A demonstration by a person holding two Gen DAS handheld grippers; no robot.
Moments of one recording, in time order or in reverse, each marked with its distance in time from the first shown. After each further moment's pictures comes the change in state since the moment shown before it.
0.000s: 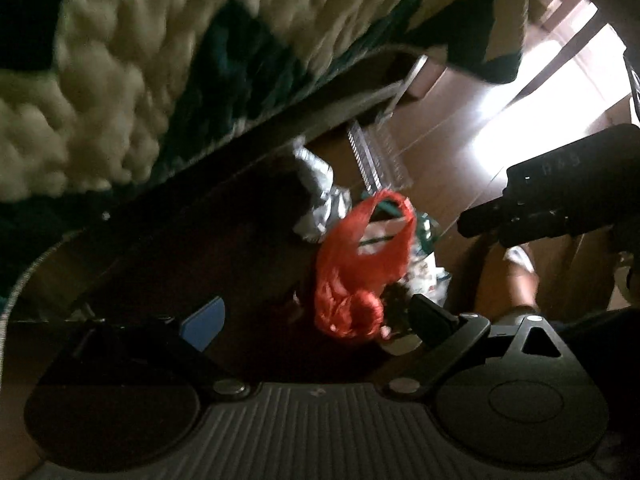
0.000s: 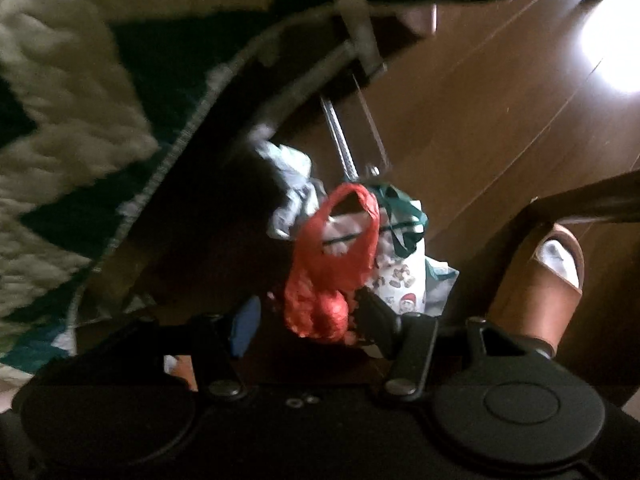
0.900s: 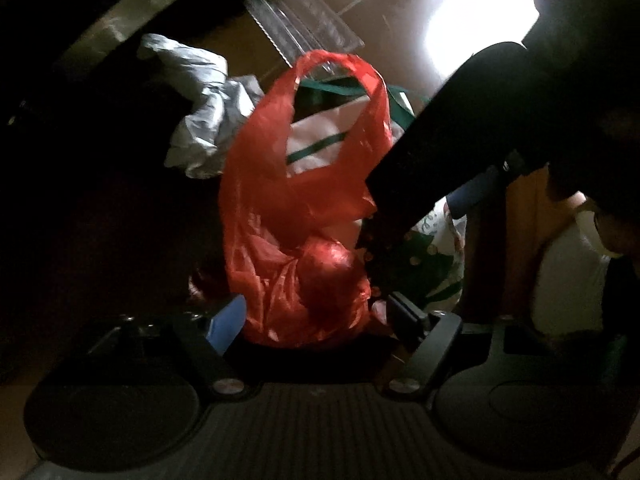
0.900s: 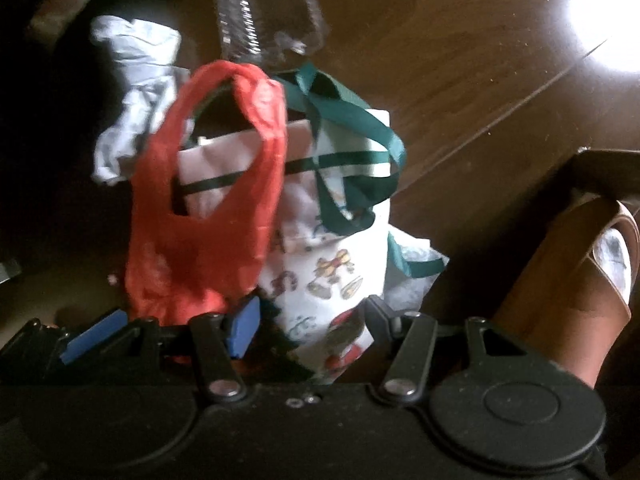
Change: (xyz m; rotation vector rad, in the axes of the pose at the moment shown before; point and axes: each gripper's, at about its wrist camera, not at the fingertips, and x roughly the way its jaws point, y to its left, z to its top) left arm 0.176 -0.052 -0.037 0.263 0.169 -0.061; right arm 0.170 -0.048 0.010 -0.022 0.218 -0.177
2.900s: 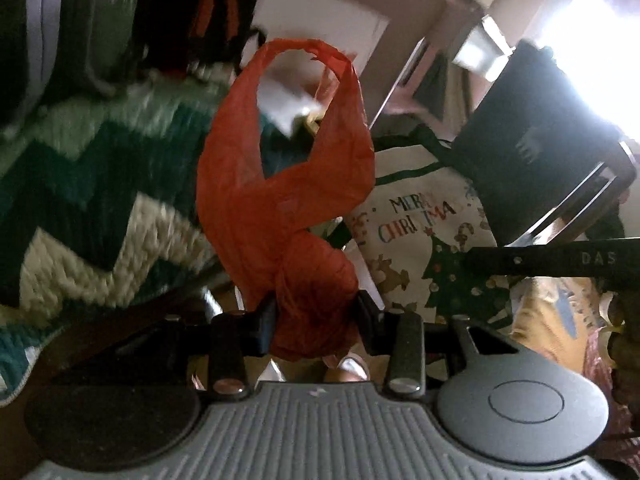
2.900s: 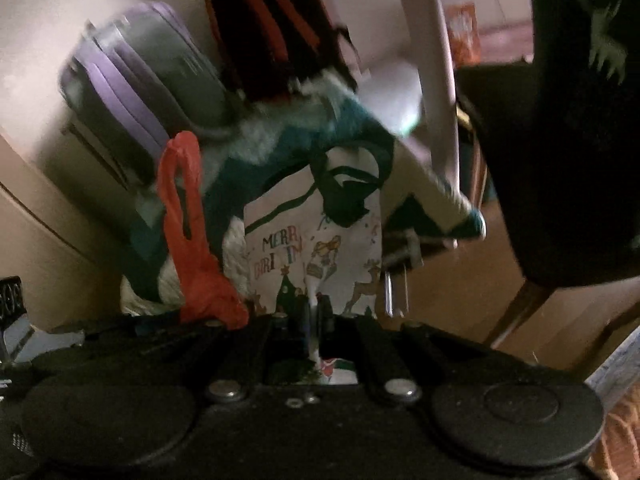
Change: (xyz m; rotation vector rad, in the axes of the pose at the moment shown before) left arm -0.465 -0.100 -0.060 -0.251 -0.658 -0.073; right arm -0.481 -0.014 -0.280 -0.318 -0.849 0.314
